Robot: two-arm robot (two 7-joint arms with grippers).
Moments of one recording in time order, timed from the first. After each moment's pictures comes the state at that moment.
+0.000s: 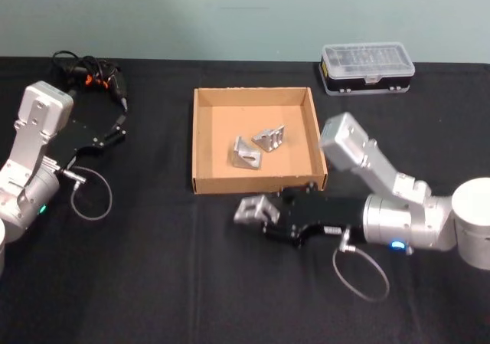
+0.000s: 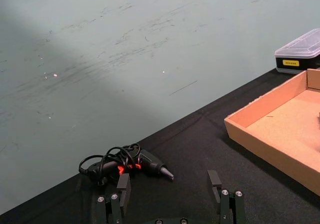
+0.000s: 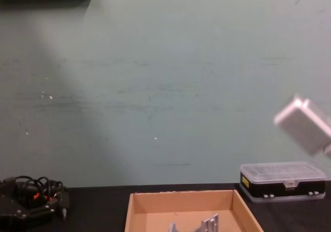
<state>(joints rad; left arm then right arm) -0.20 0.60 0.45 -1.41 -0.25 -0.12 0.03 0.33 0.61 -0.64 -1.60 0.34 0.24 0.67</state>
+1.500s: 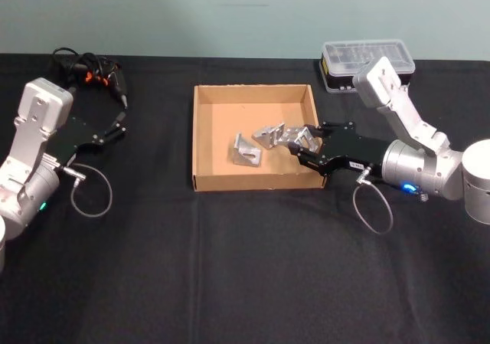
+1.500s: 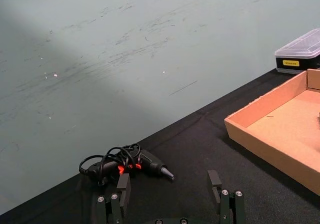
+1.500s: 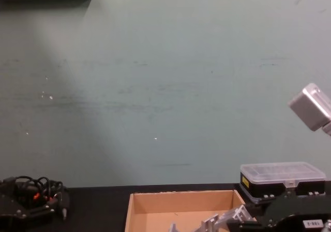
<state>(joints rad) -0.20 0.60 0.45 -1.41 -0.25 -0.12 0.03 0.44 0.50 -0.54 -1.33 0.28 0.16 0.57</state>
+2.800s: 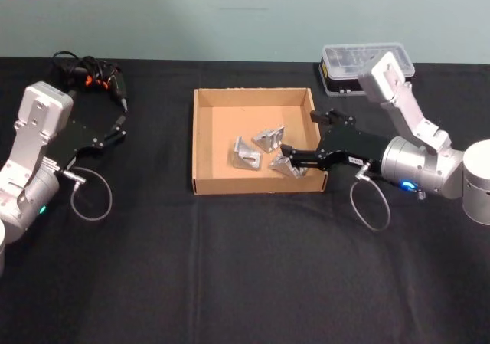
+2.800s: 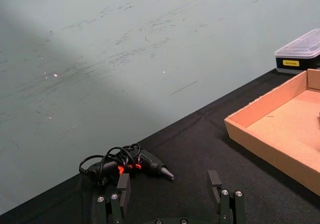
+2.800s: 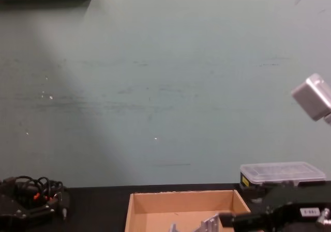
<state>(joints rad) -0.20 0.60 0.45 -1.41 -0.25 -0.12 0.03 0.43 0.47 -0.51 -1.33 0.28 0.14 0.57</state>
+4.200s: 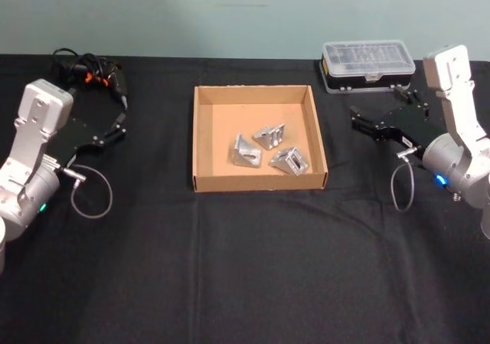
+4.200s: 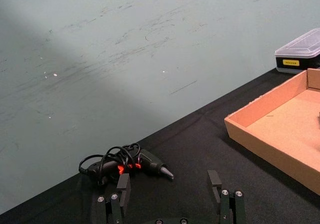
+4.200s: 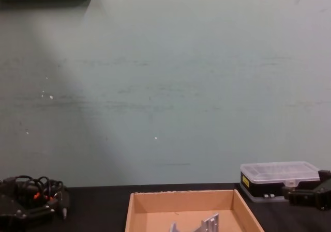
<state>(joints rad) -0.20 0.60 0.45 -1.41 -0.25 -0.12 0.03 0.29 0.40 -0.29 -1.36 0.21 0.14 0.21</state>
